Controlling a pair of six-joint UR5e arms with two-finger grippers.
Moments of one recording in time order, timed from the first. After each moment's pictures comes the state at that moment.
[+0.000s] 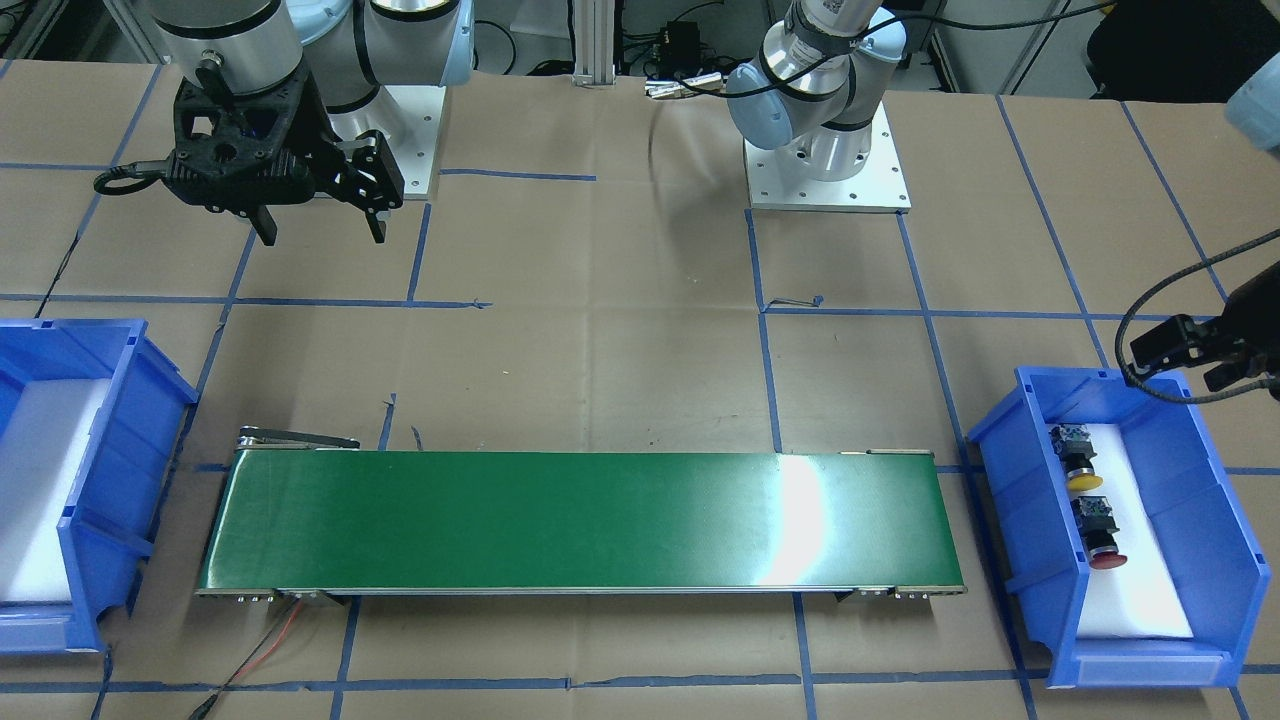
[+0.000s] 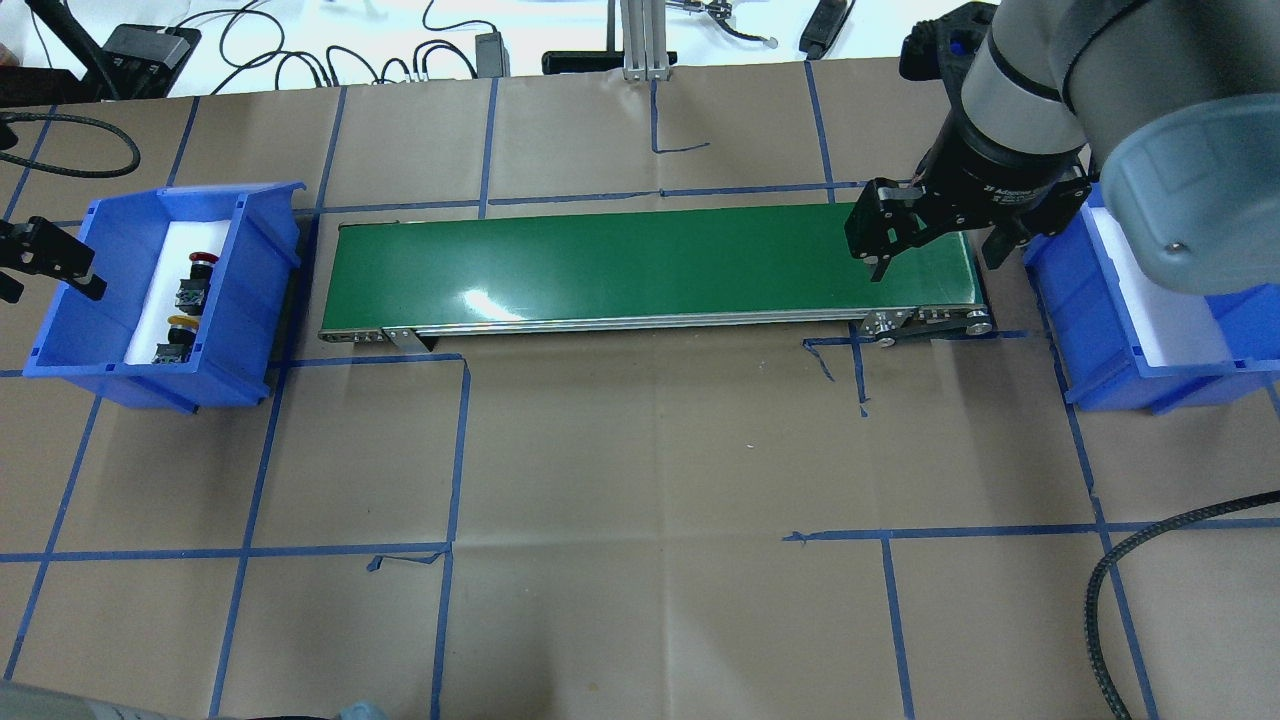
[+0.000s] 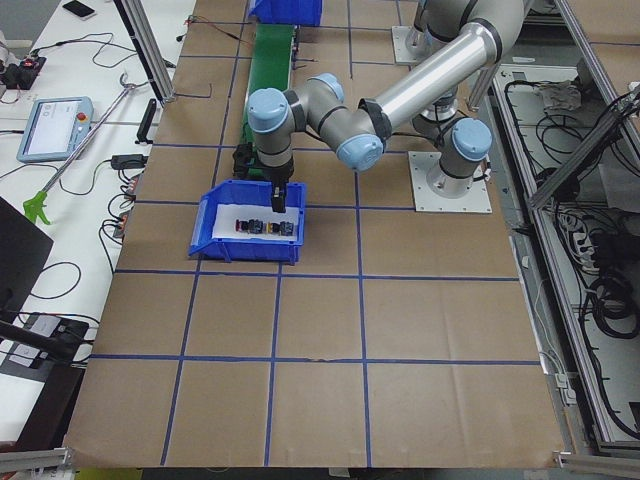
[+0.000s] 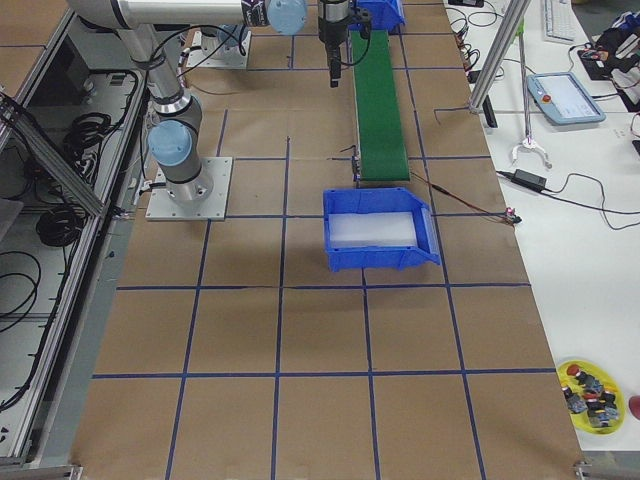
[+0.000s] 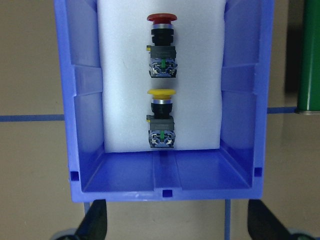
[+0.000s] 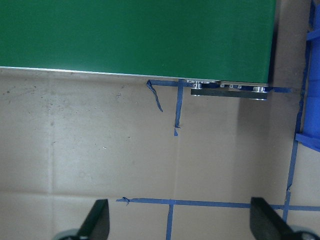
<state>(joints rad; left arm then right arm) -0.95 -1.83 -1.60 -1.33 1.56 0.65 1.61 -1.64 1.68 -1.64 -1.58 -0.03</state>
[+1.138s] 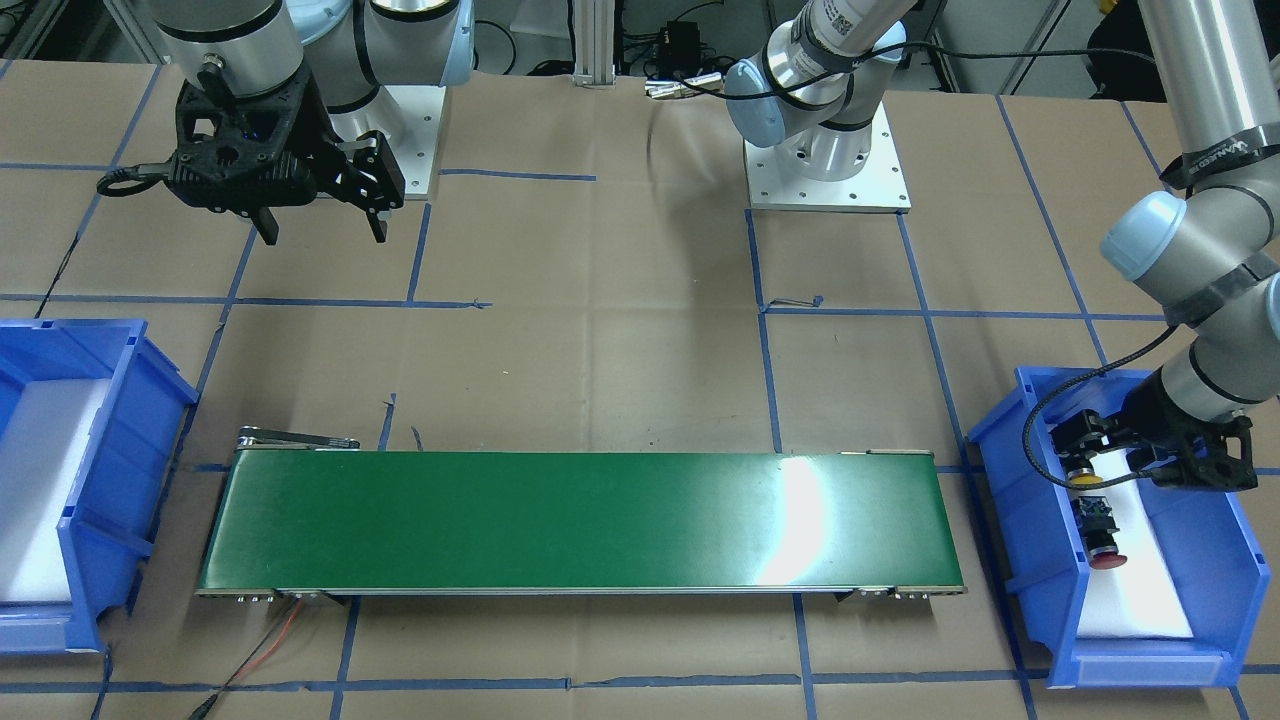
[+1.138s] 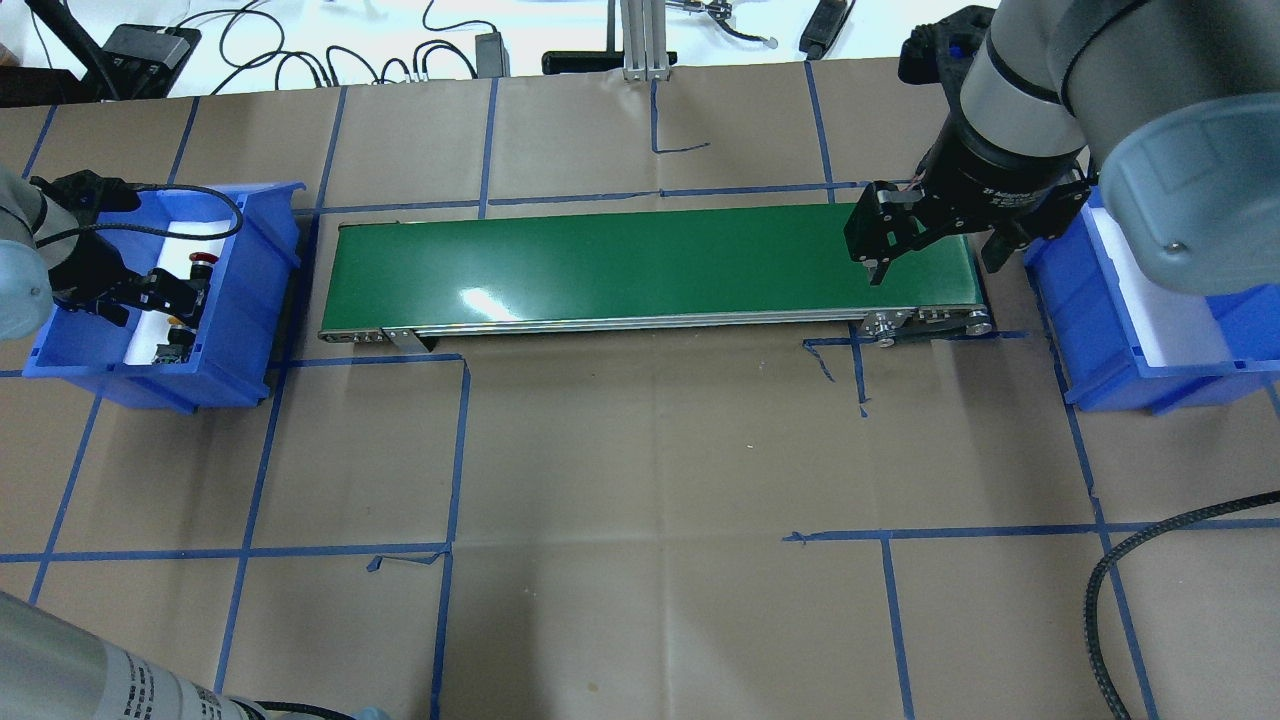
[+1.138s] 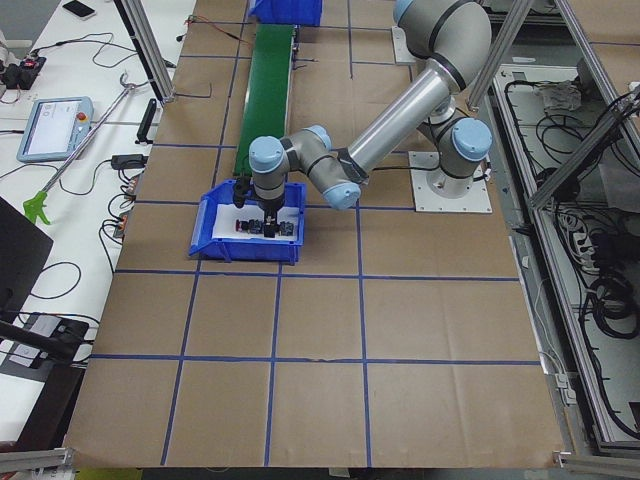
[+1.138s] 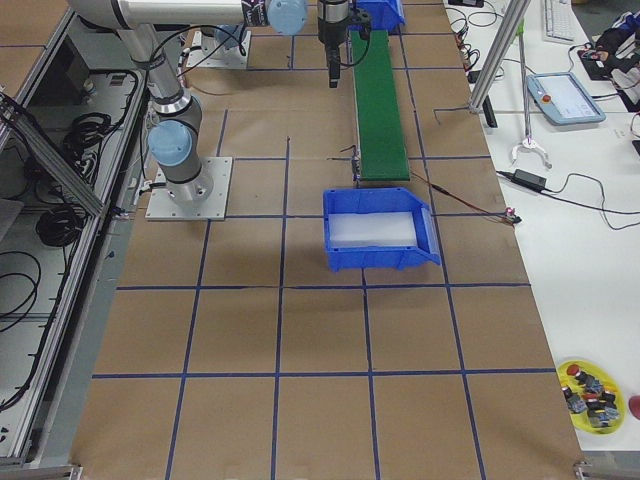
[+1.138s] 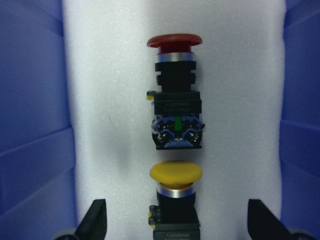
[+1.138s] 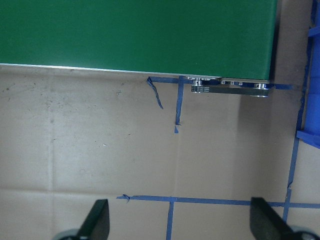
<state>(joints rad) -0.99 -1.98 -1.77 -0.92 1.56 0.64 1.61 -1.64 1.68 -1.63 -1.58 -0.02</state>
